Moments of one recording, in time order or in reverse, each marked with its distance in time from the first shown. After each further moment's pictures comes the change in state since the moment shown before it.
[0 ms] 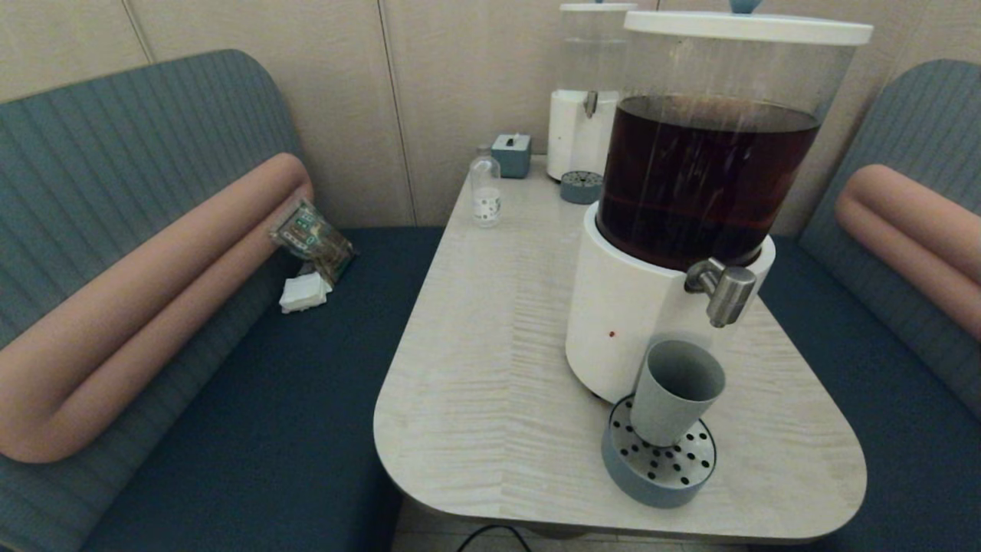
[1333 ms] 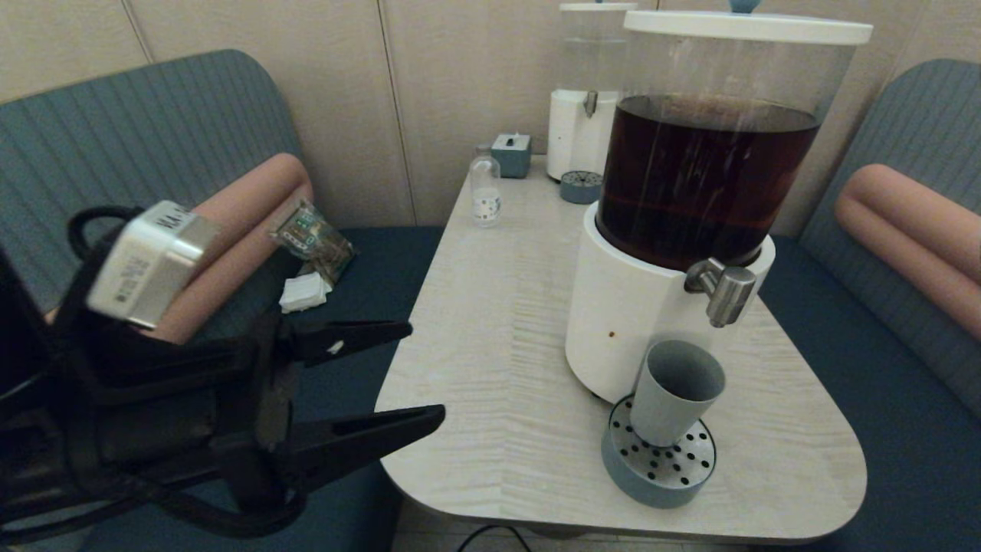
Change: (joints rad) left arm -0.062 0.663 0.423 -0.805 -0.724 -0.230; right arm 0.000 0.000 0.000 0.000 0.000 0.000
